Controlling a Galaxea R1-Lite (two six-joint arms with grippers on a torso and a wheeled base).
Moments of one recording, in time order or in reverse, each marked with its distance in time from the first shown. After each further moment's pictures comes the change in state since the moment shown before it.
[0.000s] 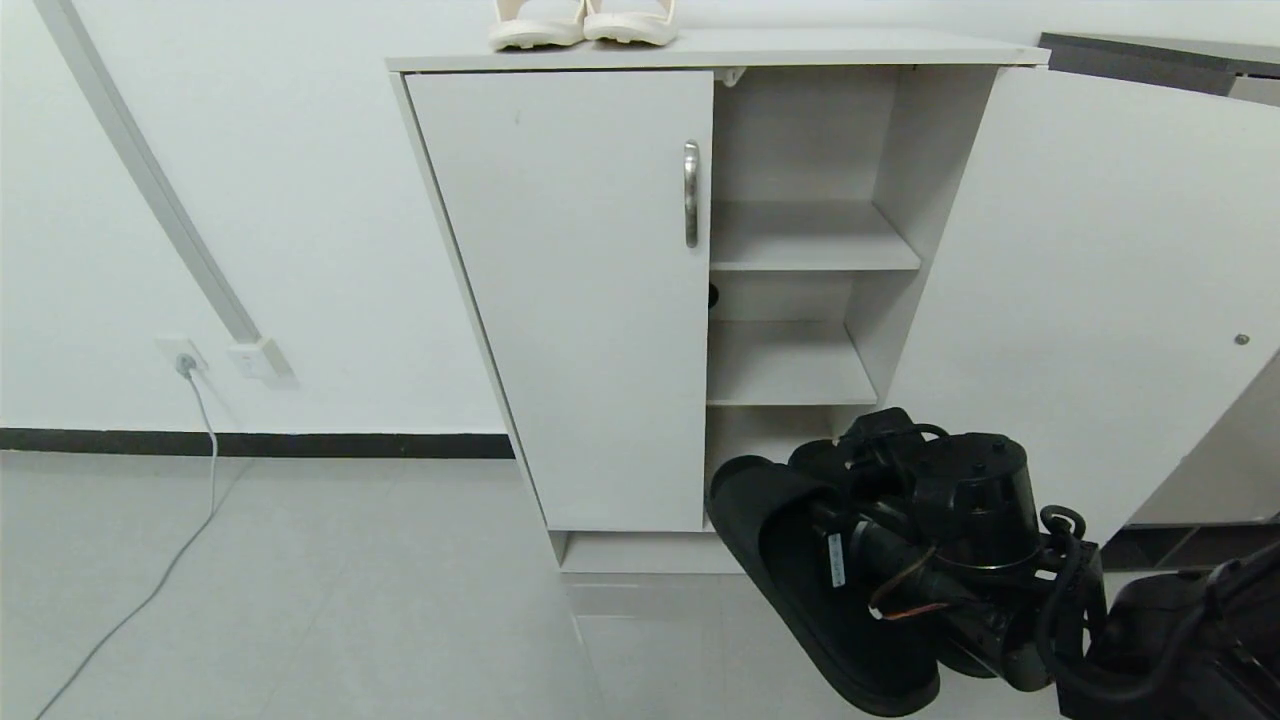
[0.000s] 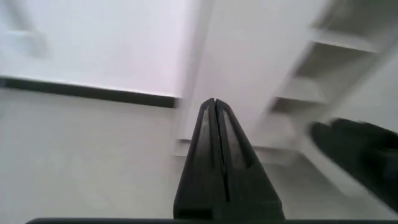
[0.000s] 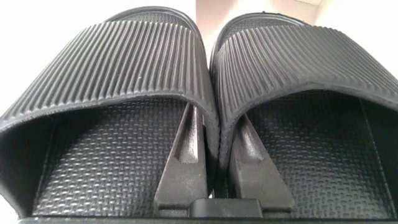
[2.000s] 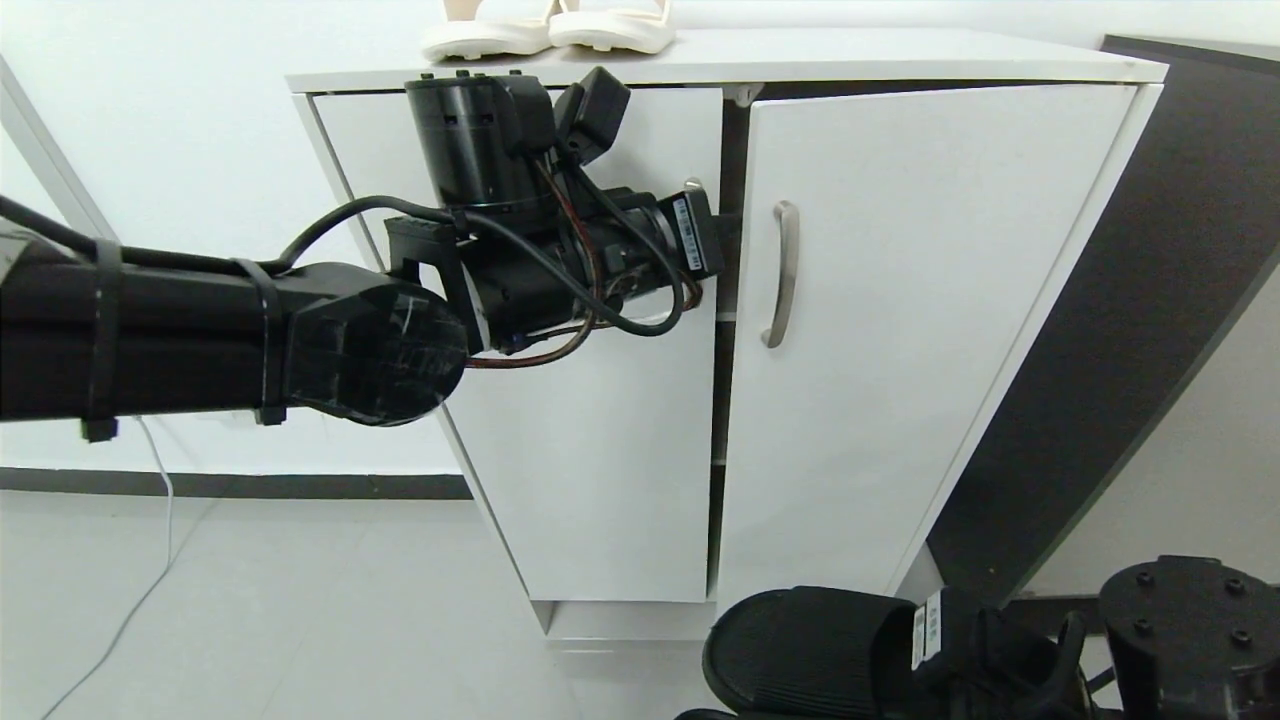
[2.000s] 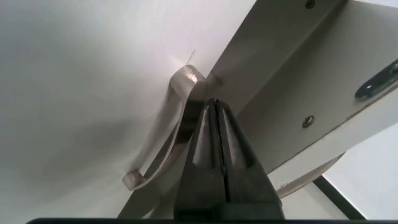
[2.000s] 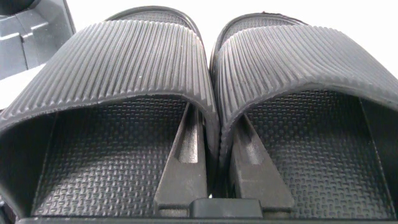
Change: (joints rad) left arm -0.383 1.307 -0.849 -0.569 -0.518 -0.190; right arm 0.153 -0.330 0.329 0.090 0.605 -0.265
